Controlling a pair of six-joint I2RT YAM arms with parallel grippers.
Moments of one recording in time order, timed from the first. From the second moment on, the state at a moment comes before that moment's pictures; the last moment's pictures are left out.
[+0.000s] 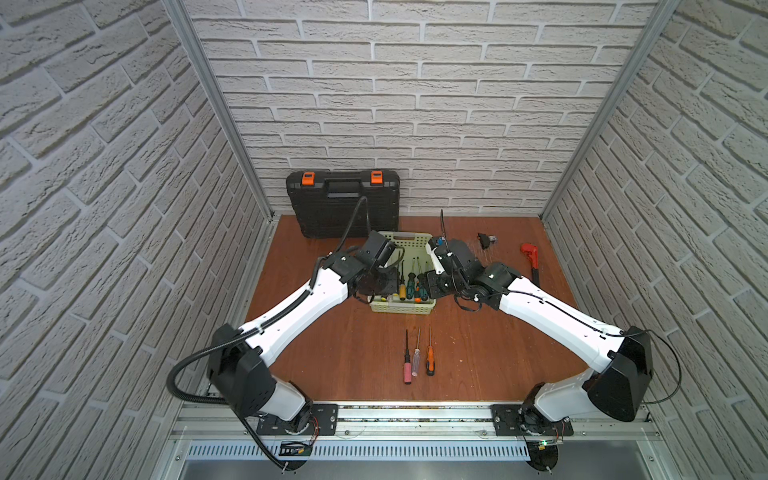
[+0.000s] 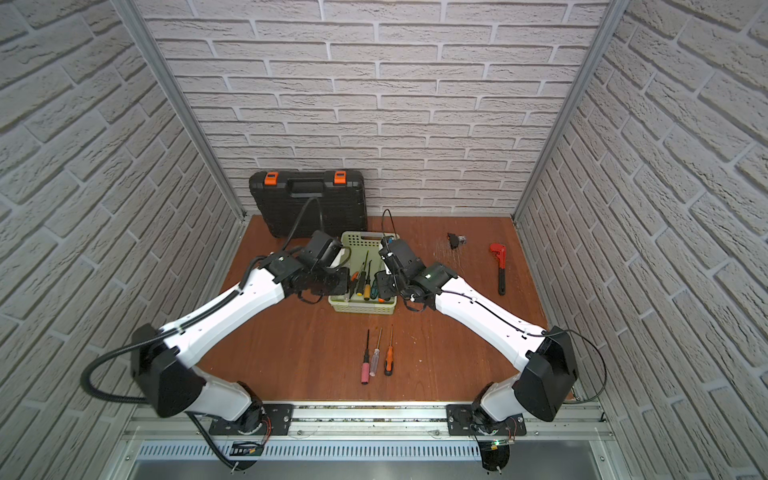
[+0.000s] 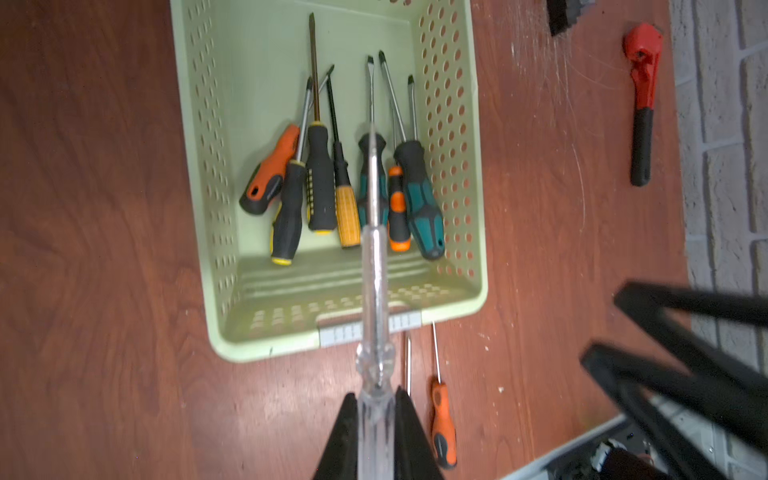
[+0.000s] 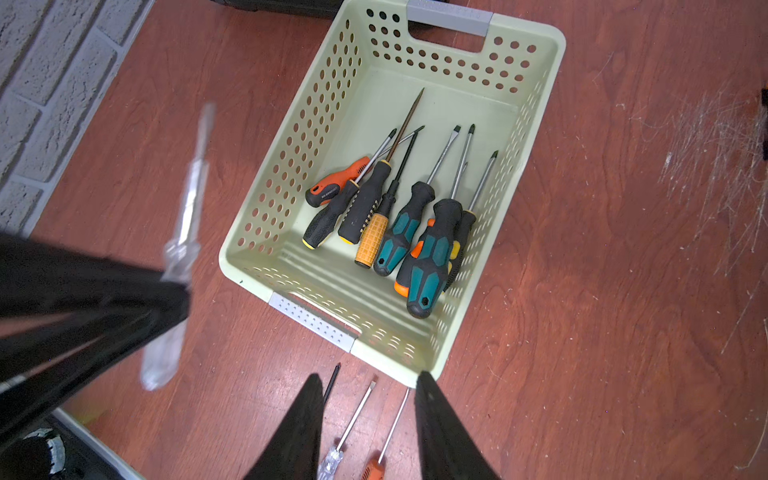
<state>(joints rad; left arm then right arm) -0.67 1.55 1.41 -0.87 0.04 -0.57 0.69 1.46 1.31 -0.73 0.11 0.41</state>
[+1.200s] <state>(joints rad) -0.59 2.03 1.60 -0.93 -0.03 -0.32 0.69 1.36 1.20 -0.78 0.05 0.43</state>
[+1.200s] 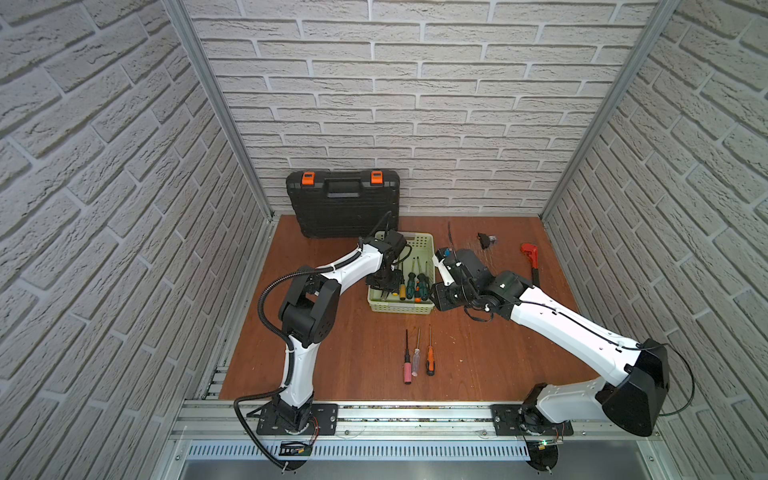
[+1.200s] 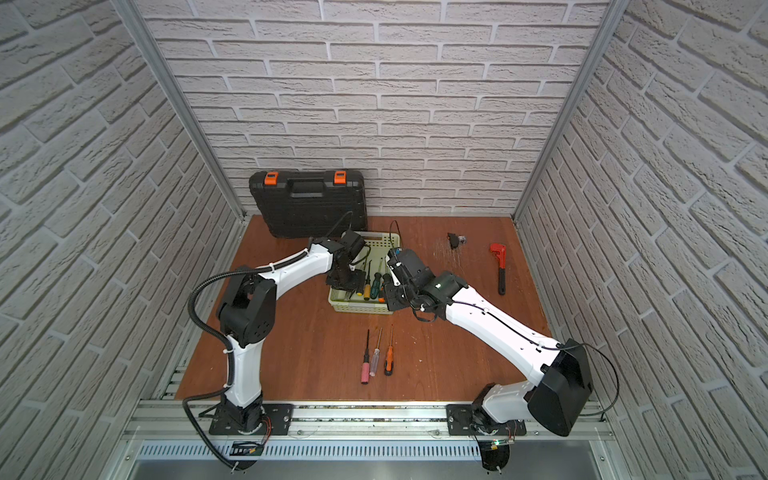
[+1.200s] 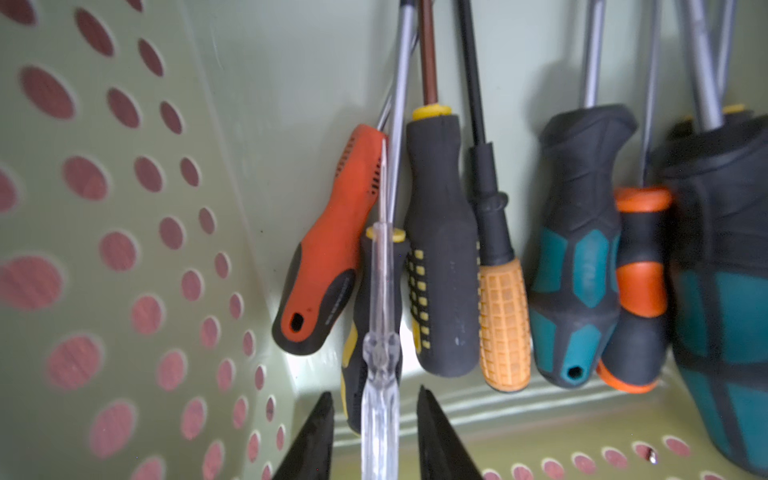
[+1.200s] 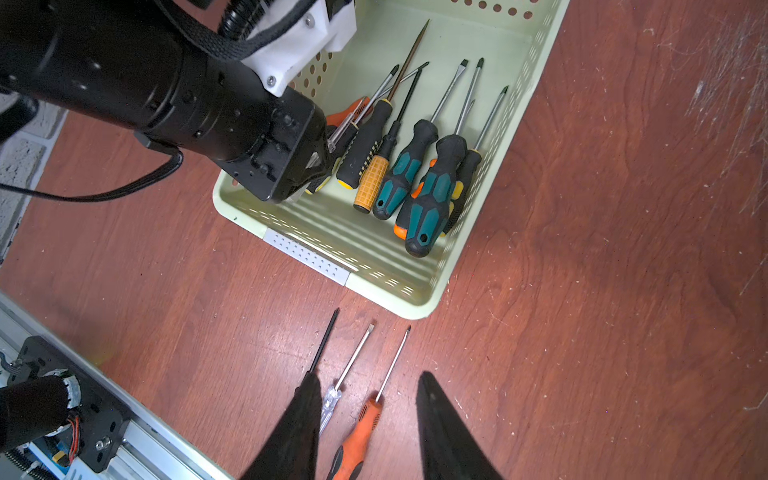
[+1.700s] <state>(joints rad) -0.60 1.70 1.50 -0.87 -0.03 -0.39 0.69 1.36 1.19 -0.78 0.04 0.46</state>
